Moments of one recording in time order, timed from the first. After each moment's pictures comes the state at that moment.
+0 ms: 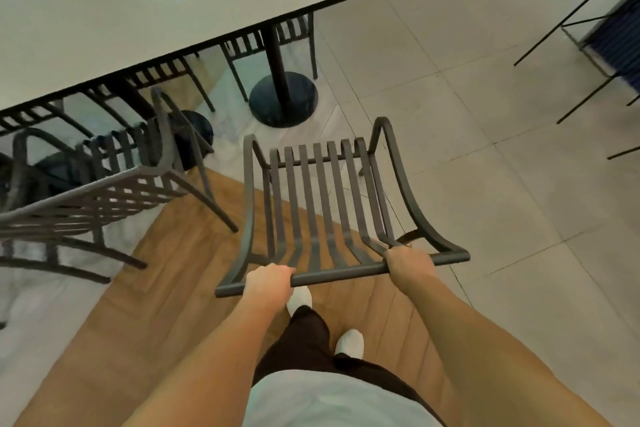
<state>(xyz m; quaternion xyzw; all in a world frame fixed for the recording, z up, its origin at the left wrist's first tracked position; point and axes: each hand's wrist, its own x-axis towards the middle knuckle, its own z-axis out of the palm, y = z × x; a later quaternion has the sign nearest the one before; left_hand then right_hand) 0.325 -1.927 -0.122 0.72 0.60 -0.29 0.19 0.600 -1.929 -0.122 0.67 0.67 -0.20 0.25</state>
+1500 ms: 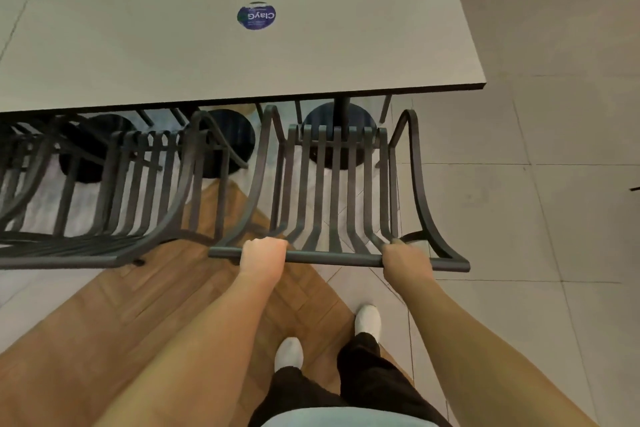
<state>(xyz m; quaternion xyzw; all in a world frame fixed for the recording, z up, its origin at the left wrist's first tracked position) 0.320 -1.548 -0.127 0.61 0.74 -0.24 0.16 0.583 -1.487 -0.132 0.55 0.78 -0.16 0.26</state>
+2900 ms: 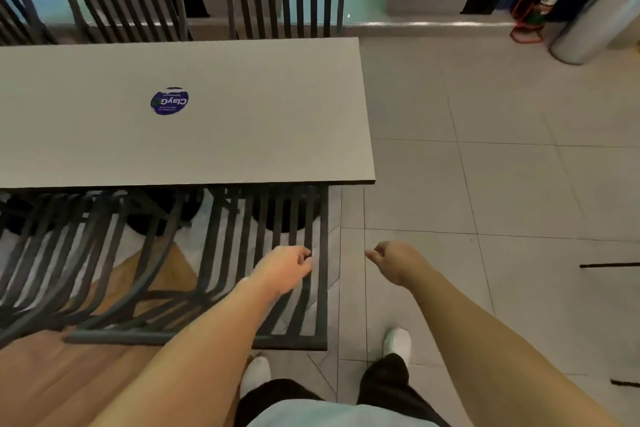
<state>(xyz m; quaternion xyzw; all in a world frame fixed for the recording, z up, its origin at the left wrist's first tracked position) 0.570 -1.267 -0.080 0.54 0.74 0.00 0.41 0.811 -1.179 -0.080 0.60 0.70 -0.36 0.17</state>
